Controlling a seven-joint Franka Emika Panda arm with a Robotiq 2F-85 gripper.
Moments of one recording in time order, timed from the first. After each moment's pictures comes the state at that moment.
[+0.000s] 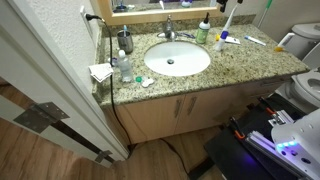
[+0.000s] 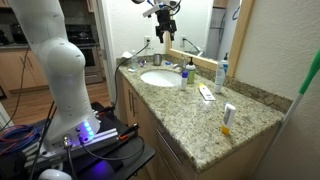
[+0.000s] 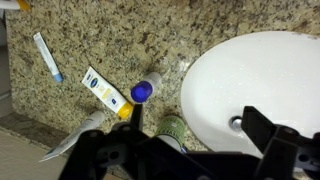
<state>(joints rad) 0.01 -0.07 0.05 -1.97 -0.27 1.87 0.20</state>
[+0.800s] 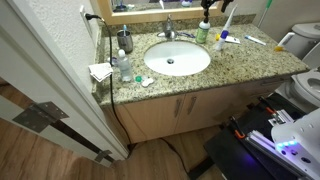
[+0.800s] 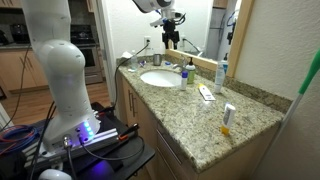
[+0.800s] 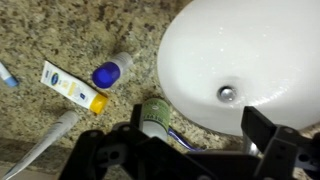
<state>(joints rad) 0.00 0.09 0.03 -1.91 -0.15 2.06 0.32</state>
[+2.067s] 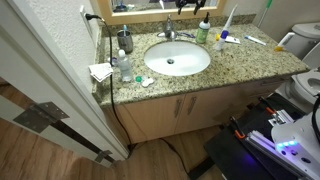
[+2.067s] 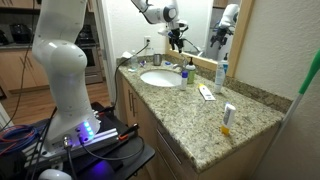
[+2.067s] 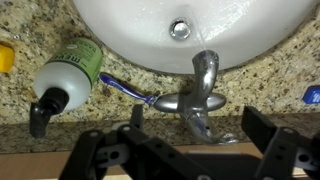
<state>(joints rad) 0.07 0.39 0.01 -1.66 -0.08 2.33 0.43</state>
